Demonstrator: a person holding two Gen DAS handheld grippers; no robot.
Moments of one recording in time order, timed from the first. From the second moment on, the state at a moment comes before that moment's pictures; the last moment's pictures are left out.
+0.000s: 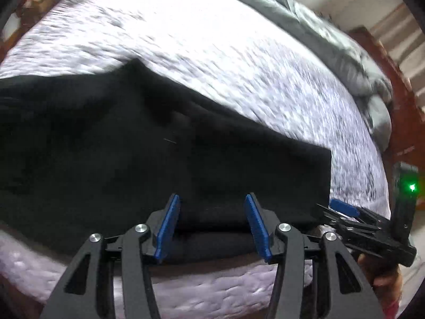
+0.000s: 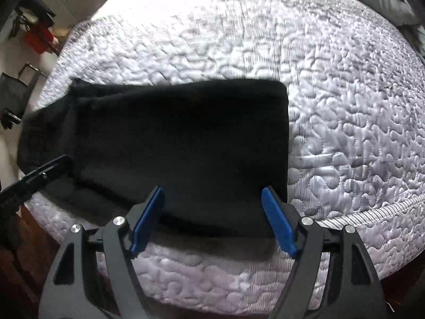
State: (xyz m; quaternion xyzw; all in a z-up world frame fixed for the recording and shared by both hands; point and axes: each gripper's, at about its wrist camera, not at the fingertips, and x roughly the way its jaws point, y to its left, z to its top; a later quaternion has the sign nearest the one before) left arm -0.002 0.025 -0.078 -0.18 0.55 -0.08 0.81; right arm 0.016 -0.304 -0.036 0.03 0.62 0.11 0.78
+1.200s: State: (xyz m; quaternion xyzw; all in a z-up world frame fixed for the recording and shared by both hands) left arm -0.053 0.322 -0.128 -0.37 0.50 0.19 0.76; right arm 0.026 -0.275 -0.060 -0.04 0.64 0.09 0.77
